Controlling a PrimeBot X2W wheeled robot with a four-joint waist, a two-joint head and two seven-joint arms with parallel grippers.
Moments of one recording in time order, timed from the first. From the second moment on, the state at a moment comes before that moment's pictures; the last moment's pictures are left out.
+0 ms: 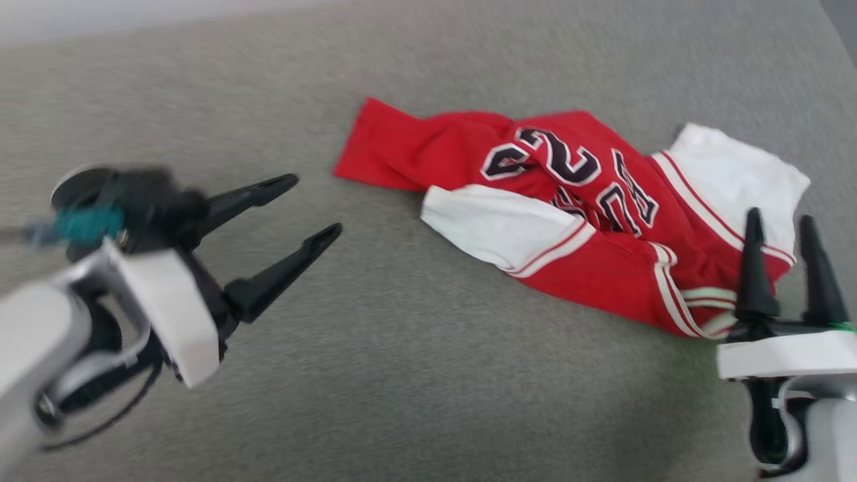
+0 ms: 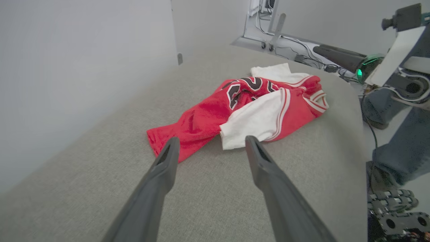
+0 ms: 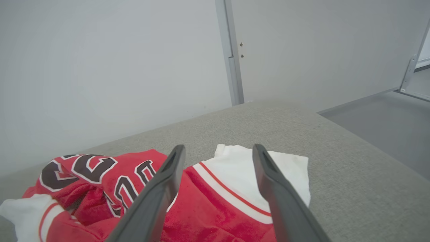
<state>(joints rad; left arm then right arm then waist) -0.81 1.00 -0.97 -0.20 -0.98 -0.13 0.03 -0.17 -0.05 -0.18 0.10 0.34 0.13 -0.21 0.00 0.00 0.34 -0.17</state>
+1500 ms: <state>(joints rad) -1.27 1.01 -1.28 -0.24 -1.32 -0.13 0.44 -0.25 -0.05 -0.05 0.12 0.45 0.13 -0.26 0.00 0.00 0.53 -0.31</state>
